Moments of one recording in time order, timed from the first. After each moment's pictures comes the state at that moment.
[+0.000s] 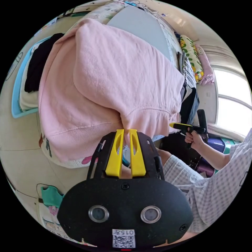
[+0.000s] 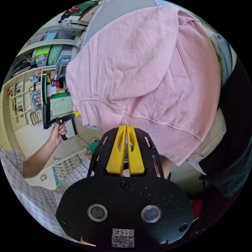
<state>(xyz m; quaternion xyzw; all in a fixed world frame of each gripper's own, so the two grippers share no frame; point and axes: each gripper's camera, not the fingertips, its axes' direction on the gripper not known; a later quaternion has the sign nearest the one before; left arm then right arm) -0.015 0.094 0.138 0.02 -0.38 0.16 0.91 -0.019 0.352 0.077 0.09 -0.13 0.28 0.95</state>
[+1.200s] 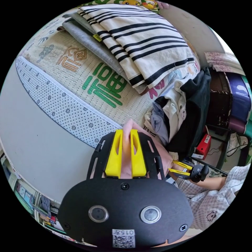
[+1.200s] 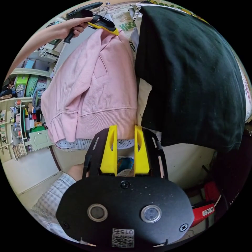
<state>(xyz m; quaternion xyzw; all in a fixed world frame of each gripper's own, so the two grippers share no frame) 0.151 -0.177 0.621 -0.28 -0.53 0.41 0.69 -0.069 0.583 -0.033 0.16 0.00 0.44 0.88</state>
